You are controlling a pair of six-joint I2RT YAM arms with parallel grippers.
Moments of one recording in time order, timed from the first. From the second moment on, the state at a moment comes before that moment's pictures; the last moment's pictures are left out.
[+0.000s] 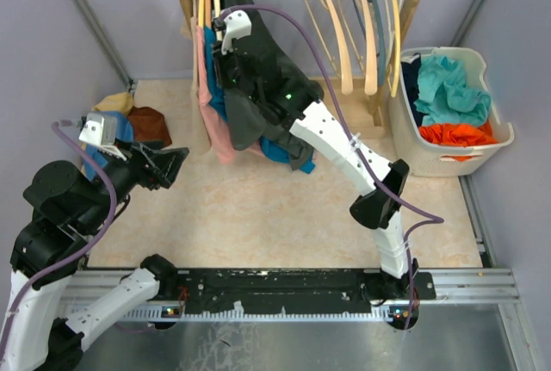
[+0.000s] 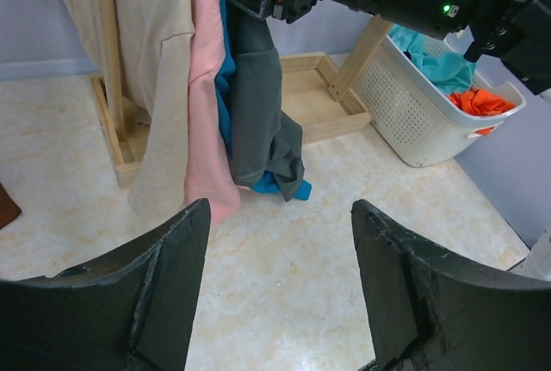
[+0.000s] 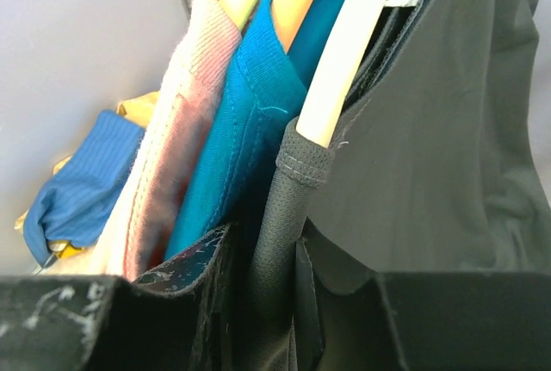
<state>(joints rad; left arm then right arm) -0.60 0.66 1.35 -0.72 -0.10 -0.29 0.91 2.06 2.42 -0.48 0.27 0.13</state>
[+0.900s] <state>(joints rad) -0.60 0.67 1.35 -0.72 -0.09 -0.29 0.93 1.80 2.12 -0.42 0.29 0.10</state>
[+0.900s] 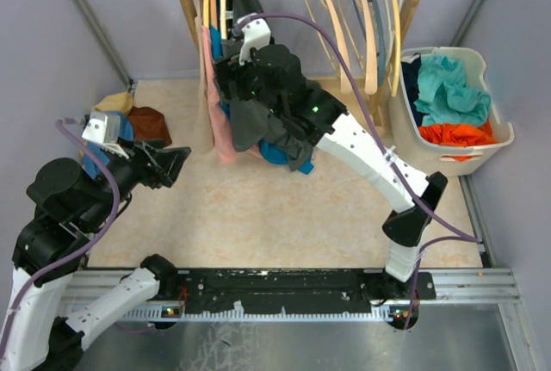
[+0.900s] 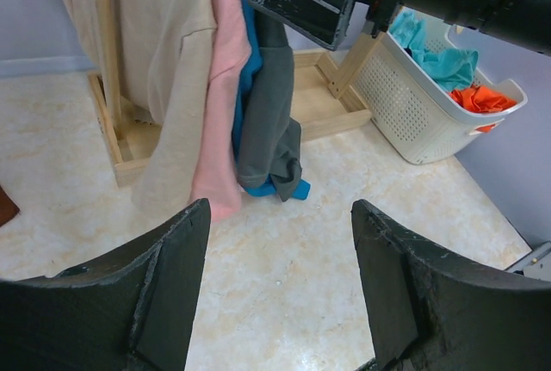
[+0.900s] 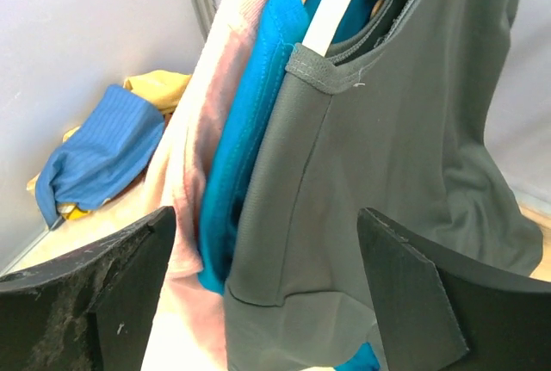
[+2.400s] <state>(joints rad) -0.60 0.55 0.74 -0.40 -0.06 -0.45 0.94 0.67 0.89 -0.59 0.44 0.42</state>
